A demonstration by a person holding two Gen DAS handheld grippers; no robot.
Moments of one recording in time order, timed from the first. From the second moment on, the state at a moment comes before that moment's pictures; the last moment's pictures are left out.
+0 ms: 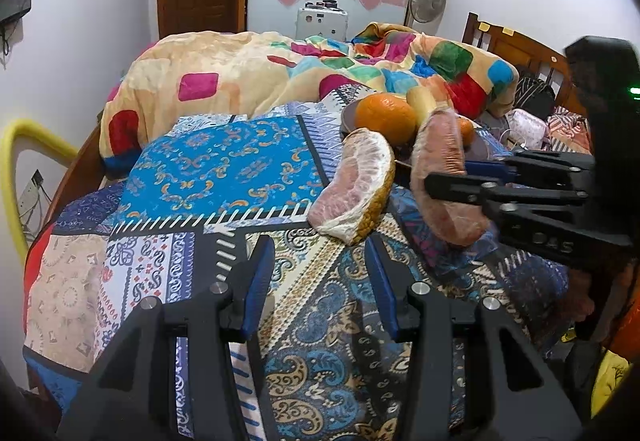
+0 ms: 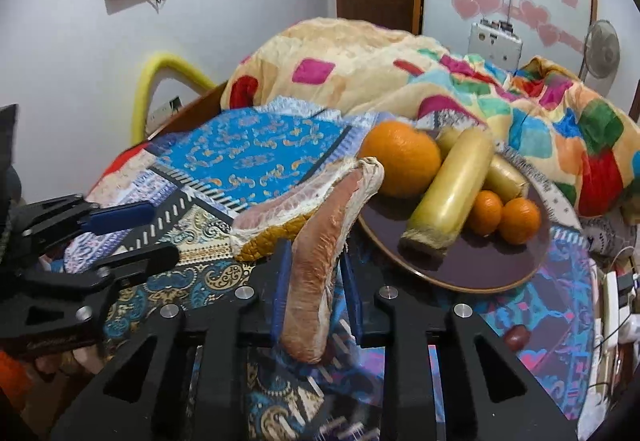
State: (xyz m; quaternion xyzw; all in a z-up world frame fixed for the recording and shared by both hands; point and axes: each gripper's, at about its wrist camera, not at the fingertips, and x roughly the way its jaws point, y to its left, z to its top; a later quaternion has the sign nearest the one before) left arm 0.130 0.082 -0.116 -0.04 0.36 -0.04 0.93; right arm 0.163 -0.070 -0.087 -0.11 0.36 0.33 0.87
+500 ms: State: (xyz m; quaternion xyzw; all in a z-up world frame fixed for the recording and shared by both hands) left arm 0.186 0.036 -0.121 0.01 0.40 -0.07 0.91; right arm 0.170 -0.148 -0.064 -0.07 0.33 0.29 0.90
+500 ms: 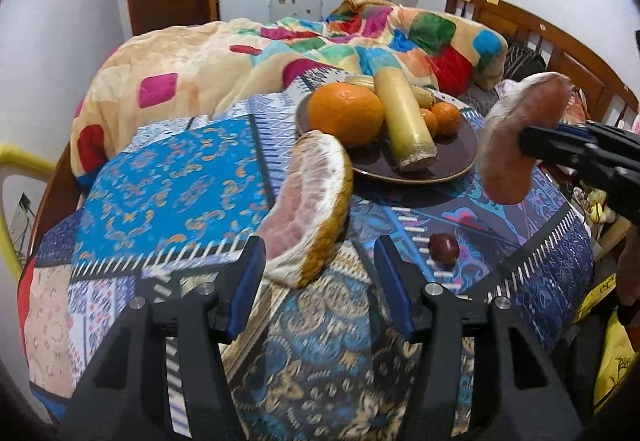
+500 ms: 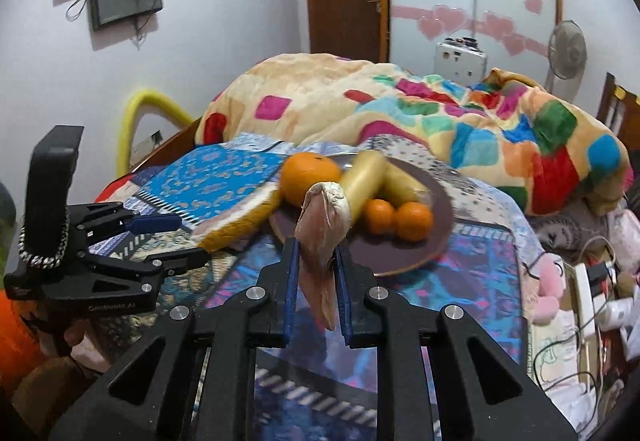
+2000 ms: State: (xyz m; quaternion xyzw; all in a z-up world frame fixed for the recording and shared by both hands) left arm 0.204 0.041 -0.119 -0.01 0.39 -0.06 0.92; right arm 0.198 -0.222 -0.100 -0.04 0.38 0.24 0.89
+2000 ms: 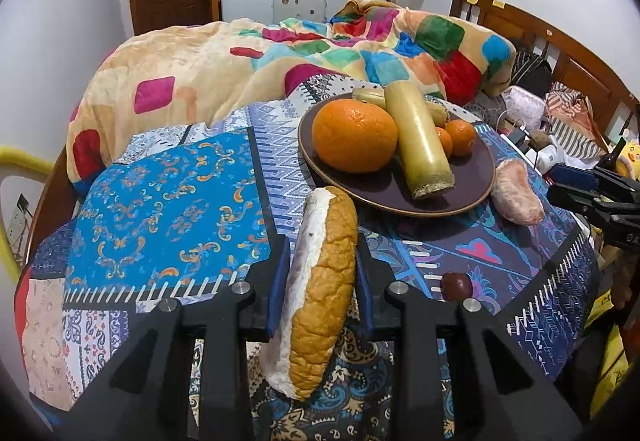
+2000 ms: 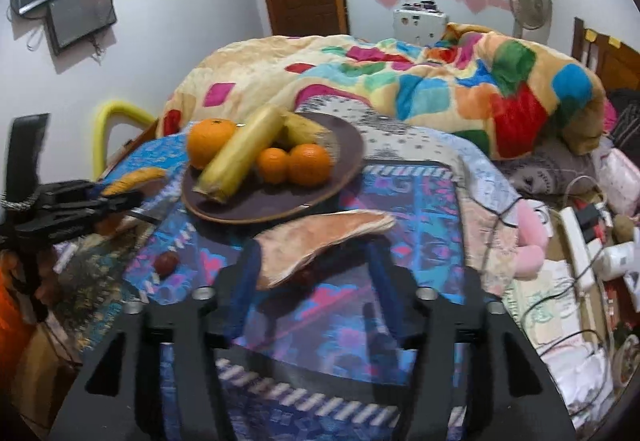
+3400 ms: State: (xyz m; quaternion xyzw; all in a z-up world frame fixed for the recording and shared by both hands) left arm 0.188 0.021 -0.095 0.00 0.35 -0.07 0.94; right arm 0.212 -0.212 -0.097 0.00 0.40 0.29 0.87
